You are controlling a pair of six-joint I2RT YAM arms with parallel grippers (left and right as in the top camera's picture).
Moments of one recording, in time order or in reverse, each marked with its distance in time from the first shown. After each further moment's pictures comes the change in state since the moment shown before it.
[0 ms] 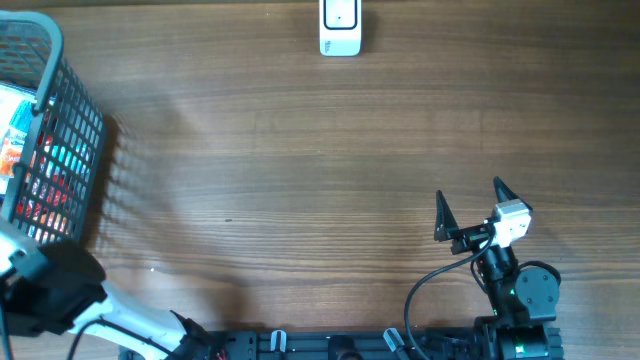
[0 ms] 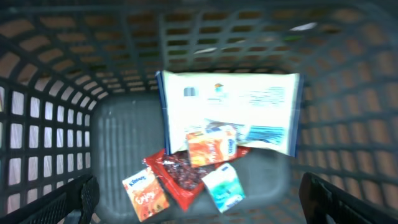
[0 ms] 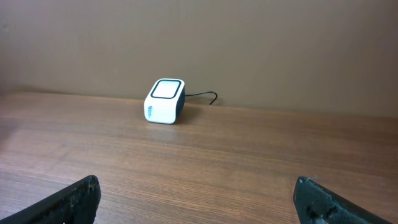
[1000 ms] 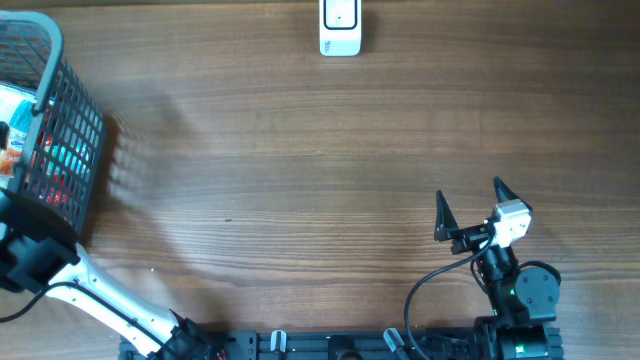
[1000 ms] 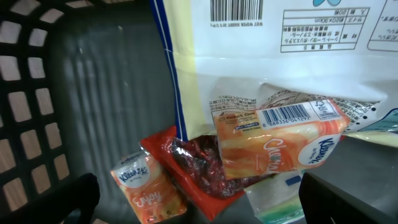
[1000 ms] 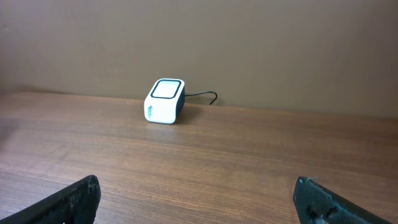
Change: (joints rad) left arm 0.054 0.349 0.000 -0.099 0.082 -0.004; right arm 0.000 0.000 0.000 0.000 0.000 0.000
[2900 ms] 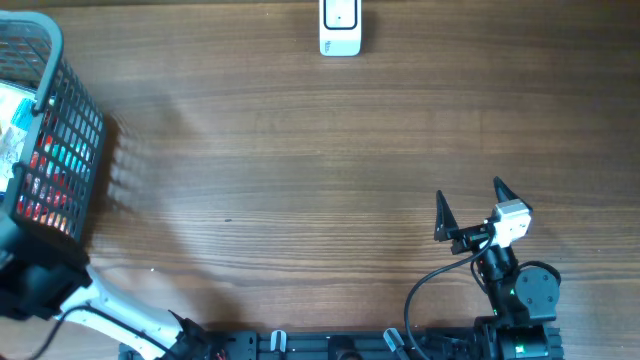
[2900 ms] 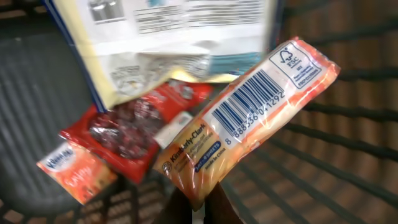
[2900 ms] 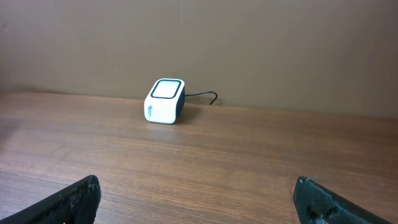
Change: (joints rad) left arm 0.000 -0.223 -0.066 0.103 0.330 0.092; right arm 0.000 0.000 0.000 0.000 0.000 0.000
